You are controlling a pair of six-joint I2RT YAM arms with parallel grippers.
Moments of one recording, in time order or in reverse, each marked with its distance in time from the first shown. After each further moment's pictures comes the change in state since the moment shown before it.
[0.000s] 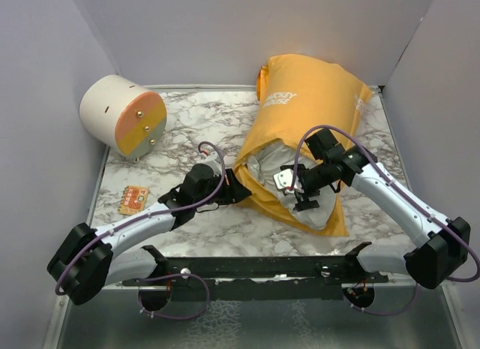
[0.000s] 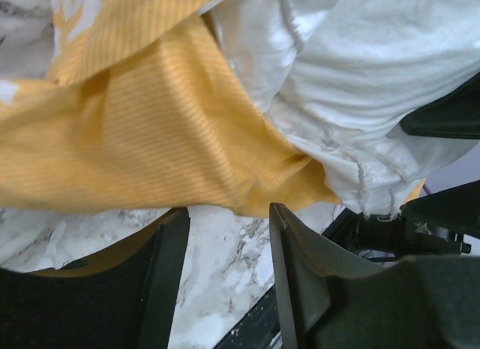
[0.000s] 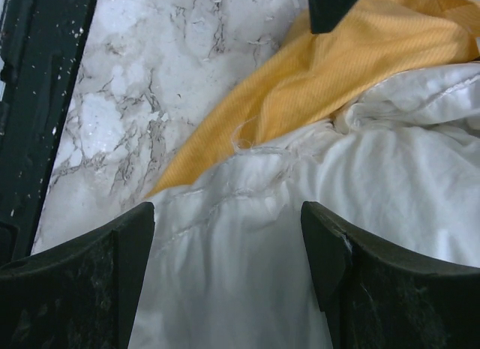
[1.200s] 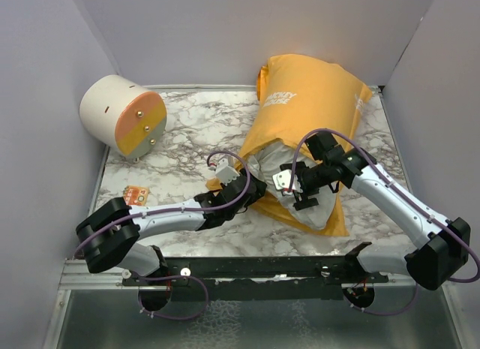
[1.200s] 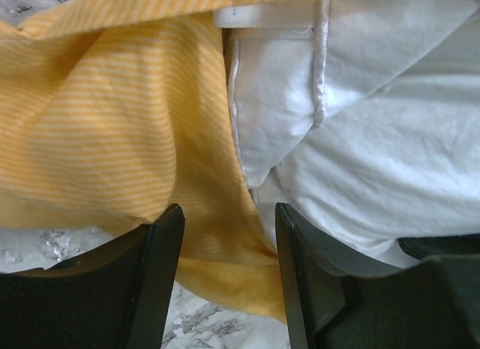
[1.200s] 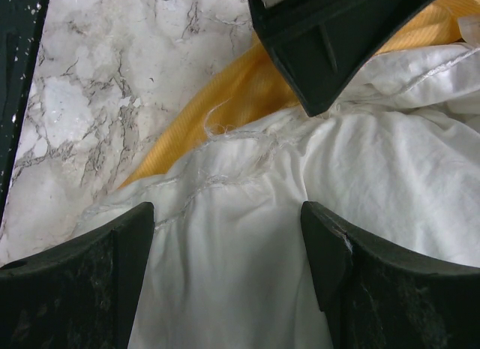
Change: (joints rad) left arm -0.328 0.225 0.178 -0.119 -0.687 -0.474; right arm 0.000 -0.011 -0.021 0.064 0.075 -0.012
